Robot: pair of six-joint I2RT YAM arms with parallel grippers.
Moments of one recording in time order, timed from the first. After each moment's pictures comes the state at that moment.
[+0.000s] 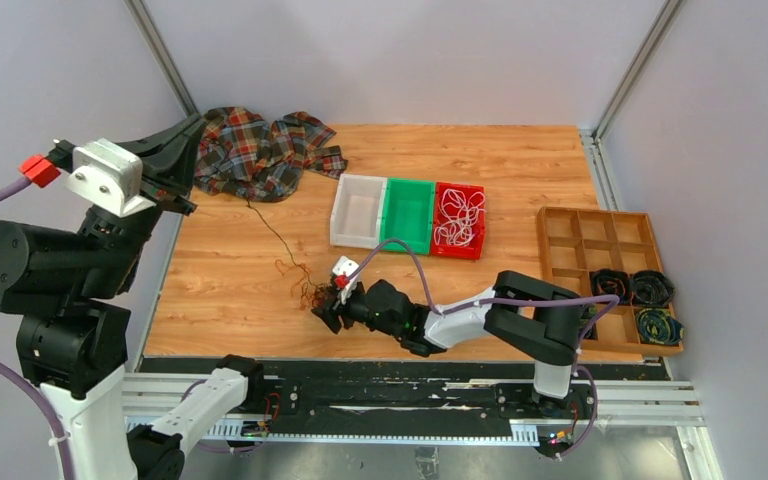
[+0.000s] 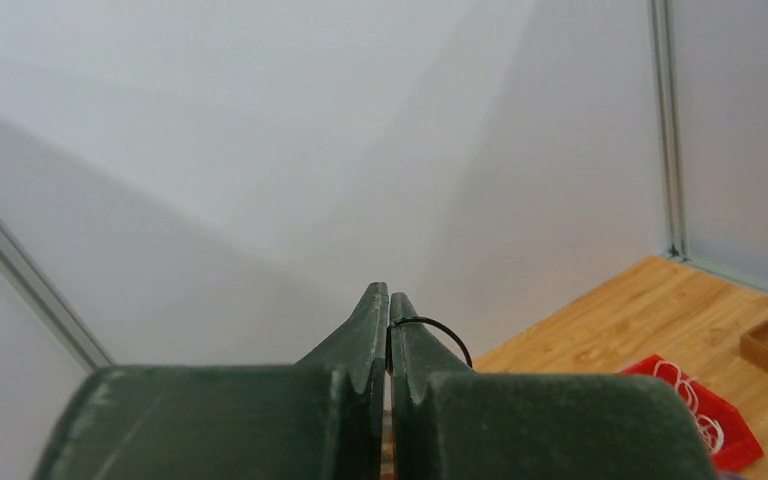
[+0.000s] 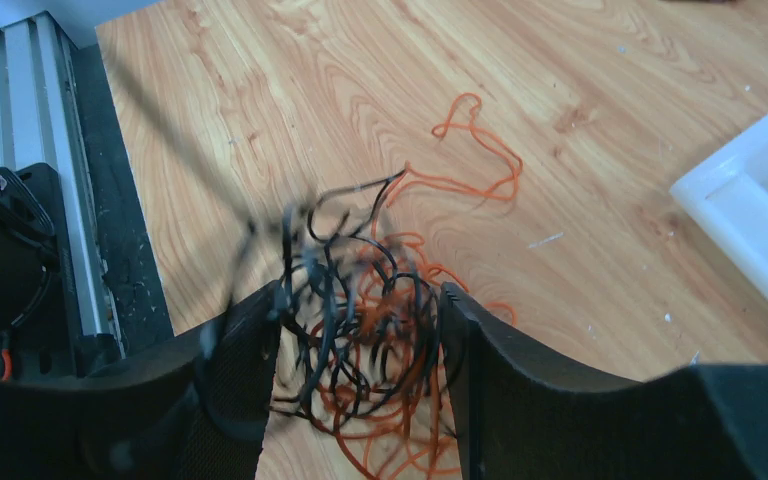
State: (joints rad) left arm -0.24 0.87 1.79 -0.51 0.28 0.26; right arm 1.23 1.84 0.81 0.88 0.11 0.10
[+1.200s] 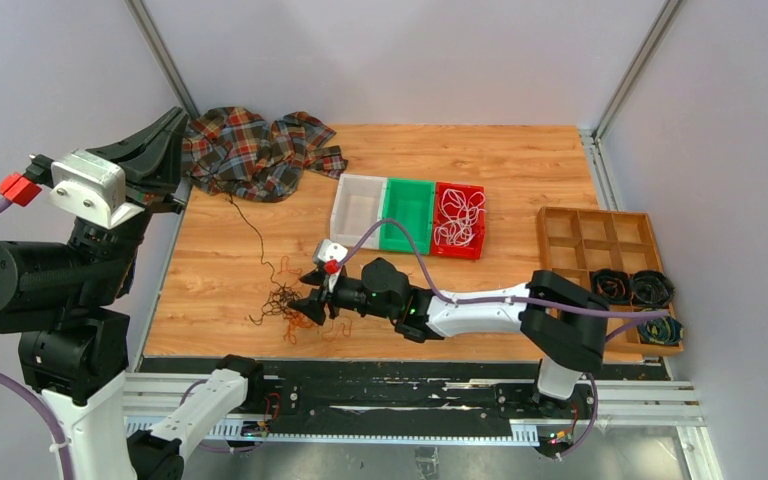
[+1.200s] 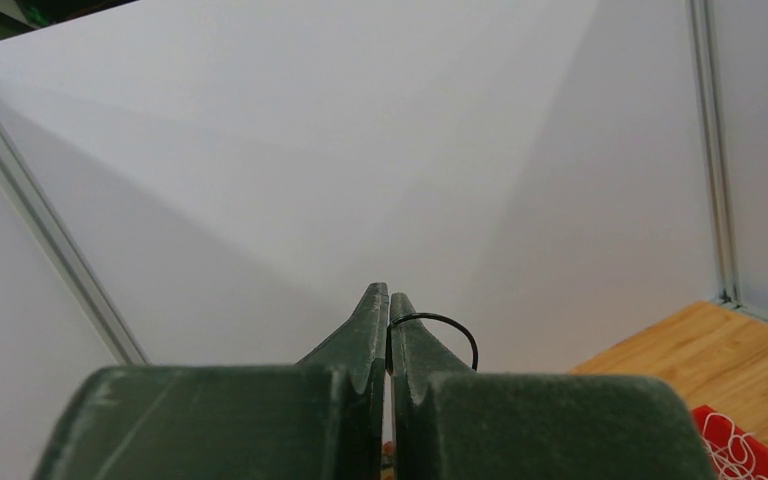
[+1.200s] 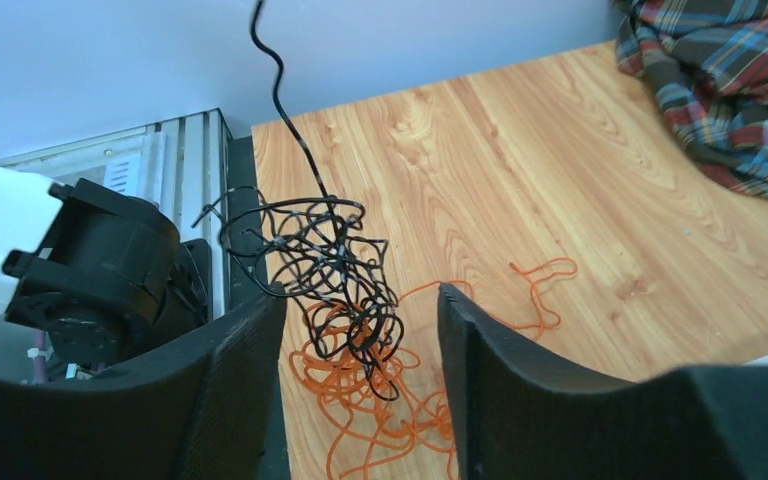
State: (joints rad) left arm -0.24 0.83 1.75 -0.38 0.21 0.28; right arm 1.23 1.70 0.94 0.74 -0.11 0.07
